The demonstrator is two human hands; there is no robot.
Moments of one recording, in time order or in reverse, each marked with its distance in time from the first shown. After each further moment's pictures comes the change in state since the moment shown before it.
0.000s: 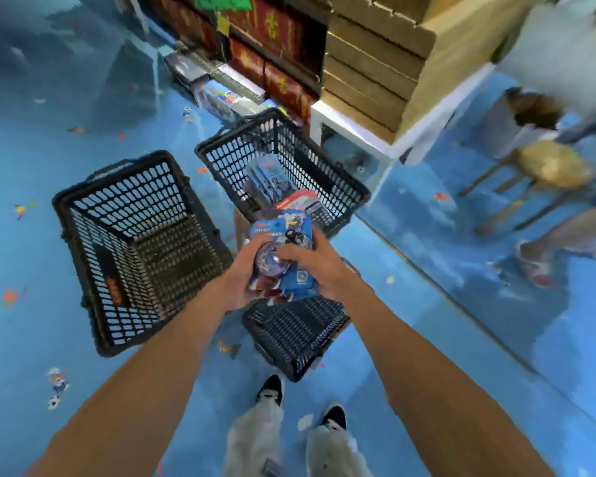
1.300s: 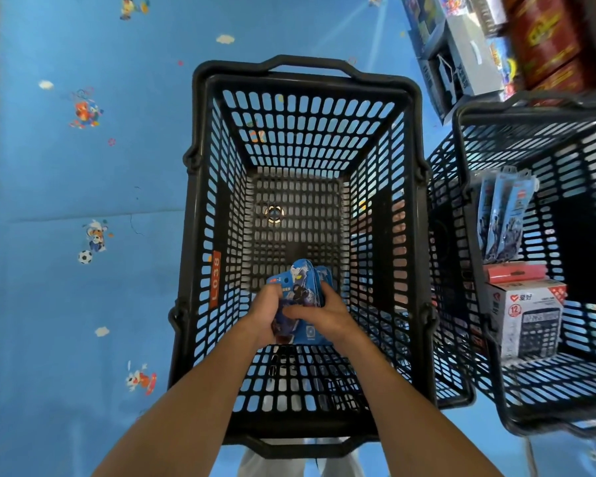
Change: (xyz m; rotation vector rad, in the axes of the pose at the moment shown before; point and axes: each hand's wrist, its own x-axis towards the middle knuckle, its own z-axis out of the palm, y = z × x) left_hand 0.179 -0.112 -0.318 -0.697 0.458 -0.329; right_hand 0.302 0.215 0.186 -0.627 -0.186 0.544
